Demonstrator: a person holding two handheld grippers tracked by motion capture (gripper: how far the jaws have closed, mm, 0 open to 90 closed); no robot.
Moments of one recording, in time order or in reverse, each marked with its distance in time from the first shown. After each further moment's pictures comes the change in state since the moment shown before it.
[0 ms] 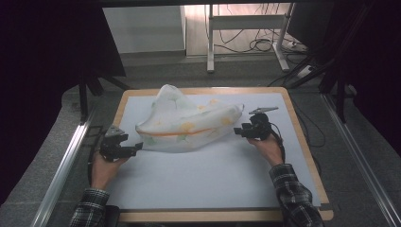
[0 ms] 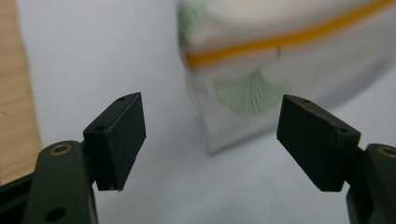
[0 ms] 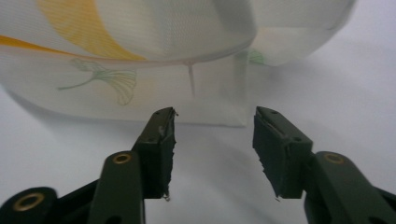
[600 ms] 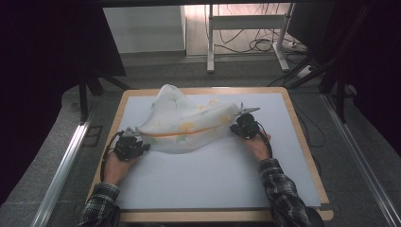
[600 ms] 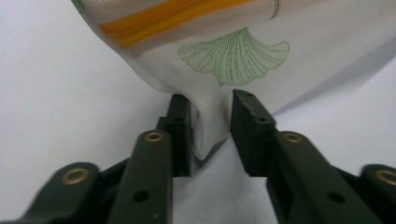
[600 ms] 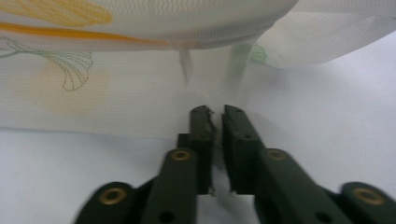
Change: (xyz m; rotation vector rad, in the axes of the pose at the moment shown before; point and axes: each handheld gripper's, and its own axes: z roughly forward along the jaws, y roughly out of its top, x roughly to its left) left arm -0.003 -0.001 0.042 0.075 -0.077 0.044; right arm 0.009 0.003 0.045 0.066 -0.129 -0.084
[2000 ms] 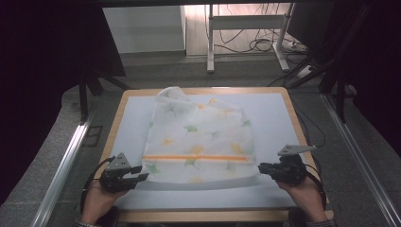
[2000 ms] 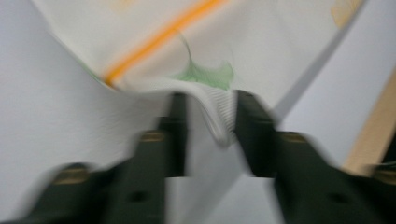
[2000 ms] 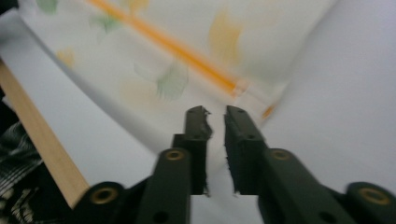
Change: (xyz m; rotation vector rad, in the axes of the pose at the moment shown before) left arm -0.076 -0.039 -0.094 -0.032 -0.123 0.155; right arm 0.033 -0.105 -0.188 -0.043 0.197 0.048
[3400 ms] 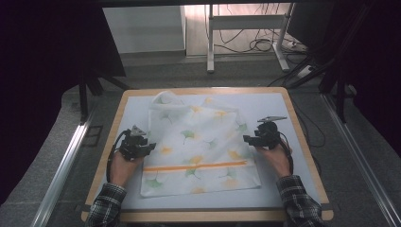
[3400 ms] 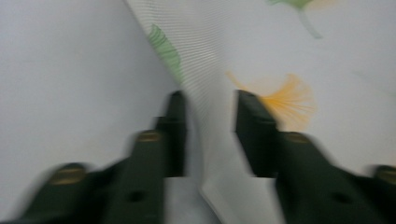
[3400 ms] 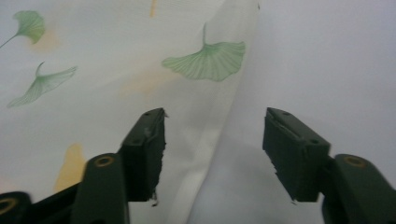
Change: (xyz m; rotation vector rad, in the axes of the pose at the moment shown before) left arm 0.065 0.050 0.085 0.055 0.213 -0.135; right arm -0.073 0.063 0.115 -0.007 -0.180 0.116
